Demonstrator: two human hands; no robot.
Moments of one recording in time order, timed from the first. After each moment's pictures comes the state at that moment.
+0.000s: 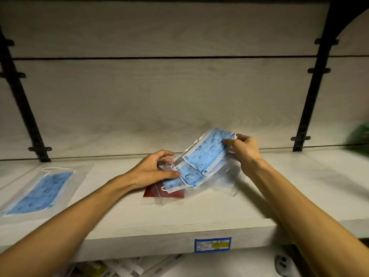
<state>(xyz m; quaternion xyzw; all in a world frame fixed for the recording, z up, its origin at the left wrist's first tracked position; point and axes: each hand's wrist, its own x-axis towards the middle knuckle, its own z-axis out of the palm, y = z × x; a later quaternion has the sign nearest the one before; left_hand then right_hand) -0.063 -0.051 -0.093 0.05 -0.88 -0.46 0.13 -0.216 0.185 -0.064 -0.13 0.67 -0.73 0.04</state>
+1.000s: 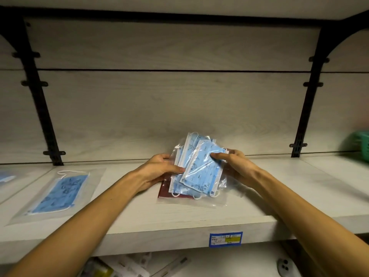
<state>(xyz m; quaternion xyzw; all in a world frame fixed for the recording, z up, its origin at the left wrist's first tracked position) -0.050 -0.051 -0.074 0.10 -0.71 -0.69 0.06 -0.199 0.175 -0.082 -0.27 0.64 -0.67 0.25</state>
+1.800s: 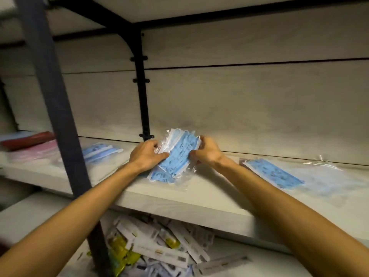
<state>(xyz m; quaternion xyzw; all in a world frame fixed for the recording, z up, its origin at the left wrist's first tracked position) 0.121 -0.204 -0.071 0.36 -0.88 -0.13 0.29 -0.041 -0.057 -0.063 -0.43 0.73 -0.51 0.14</state>
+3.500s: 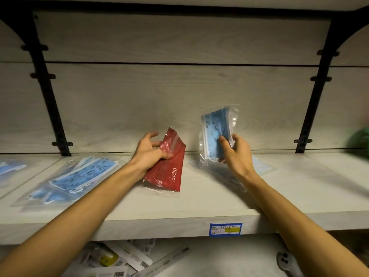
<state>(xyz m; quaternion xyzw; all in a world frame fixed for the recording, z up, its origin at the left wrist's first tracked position) -0.032 -0.058 -0.062 0.16 -0.73 -0.60 0.28 -0.155 0.167 -0.074 -0.28 0.75 -0.59 -0.12</state>
